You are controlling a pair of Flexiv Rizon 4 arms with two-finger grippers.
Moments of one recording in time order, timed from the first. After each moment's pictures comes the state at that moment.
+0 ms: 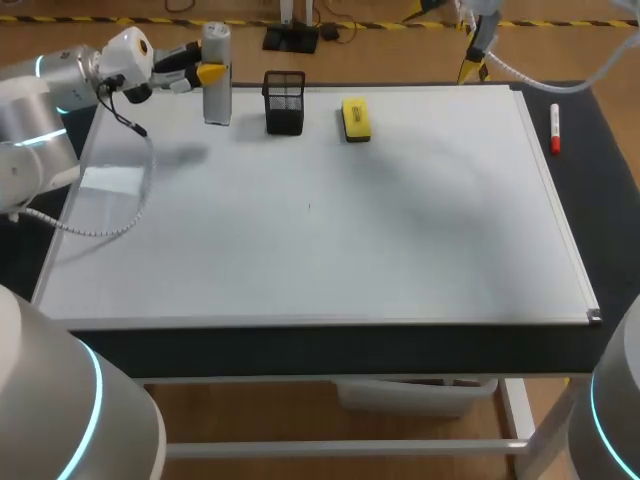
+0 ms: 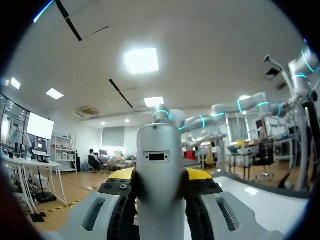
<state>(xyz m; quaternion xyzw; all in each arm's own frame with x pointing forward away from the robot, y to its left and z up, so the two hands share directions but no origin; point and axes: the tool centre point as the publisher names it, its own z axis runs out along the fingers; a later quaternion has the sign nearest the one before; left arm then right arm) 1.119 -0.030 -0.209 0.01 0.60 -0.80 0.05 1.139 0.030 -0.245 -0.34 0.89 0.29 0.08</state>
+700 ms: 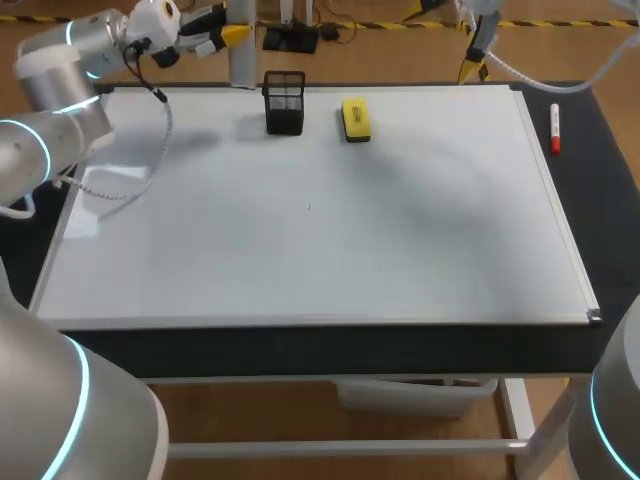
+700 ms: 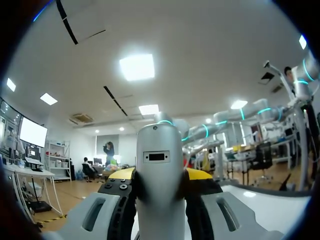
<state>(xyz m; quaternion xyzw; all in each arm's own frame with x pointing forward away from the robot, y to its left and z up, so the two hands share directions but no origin) 1.161 -0.076 -0.166 0.04 0.57 -0.82 0.03 1.139 0.031 -0.245 -0.34 0.89 0.29 0.08</state>
